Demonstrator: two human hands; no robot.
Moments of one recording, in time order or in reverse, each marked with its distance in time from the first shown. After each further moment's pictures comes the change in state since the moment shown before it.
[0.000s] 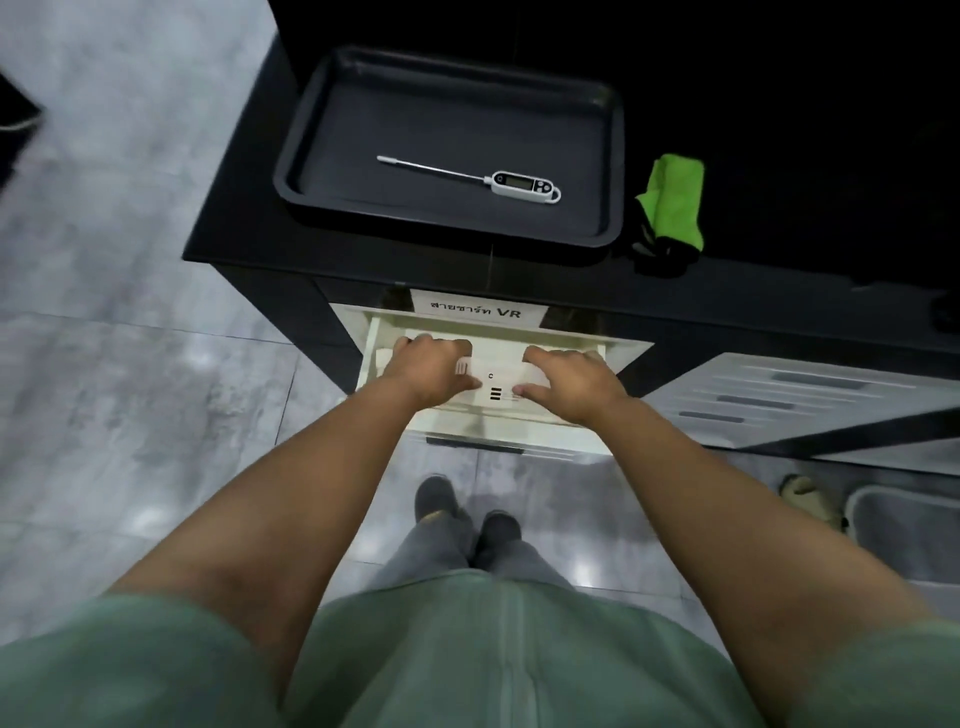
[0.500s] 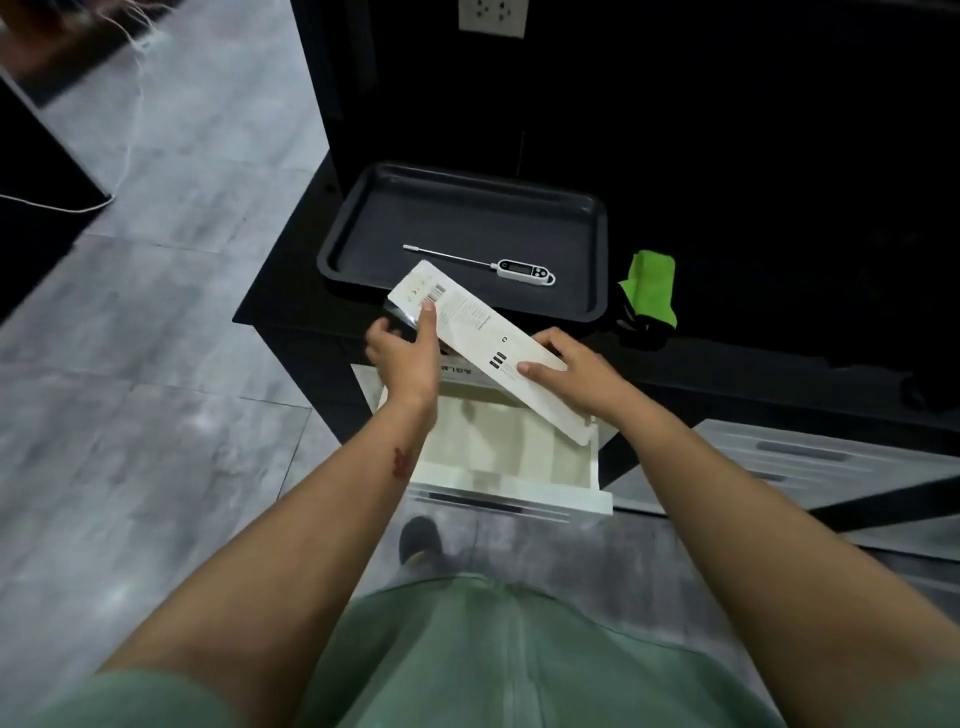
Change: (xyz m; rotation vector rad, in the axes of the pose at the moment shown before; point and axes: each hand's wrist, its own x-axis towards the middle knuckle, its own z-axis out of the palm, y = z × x) left_hand -0.027 0.021 -0.072 -1.505 0.767 -0.557; right_hand -0.016 -0.006 -0.082 0.652 0.205 -0.036
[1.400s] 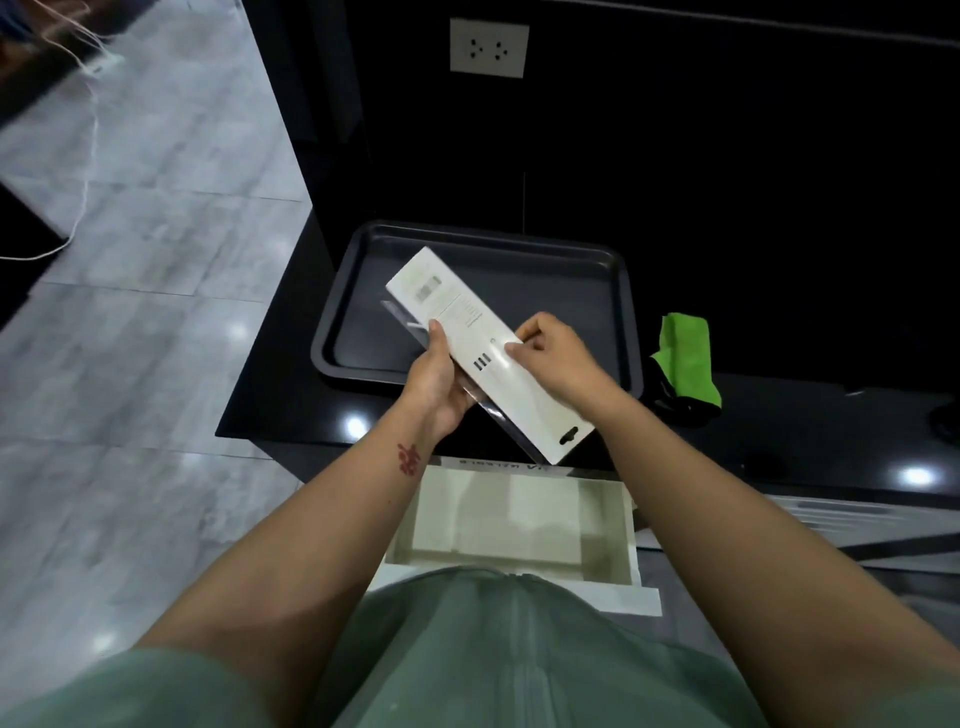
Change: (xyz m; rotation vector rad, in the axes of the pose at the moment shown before) left_hand 0.112 0.051 0.056 -0.343 -0.518 -0.452; right_hand 0.134 -0.076 -0.012 0.196 0.198 0.121
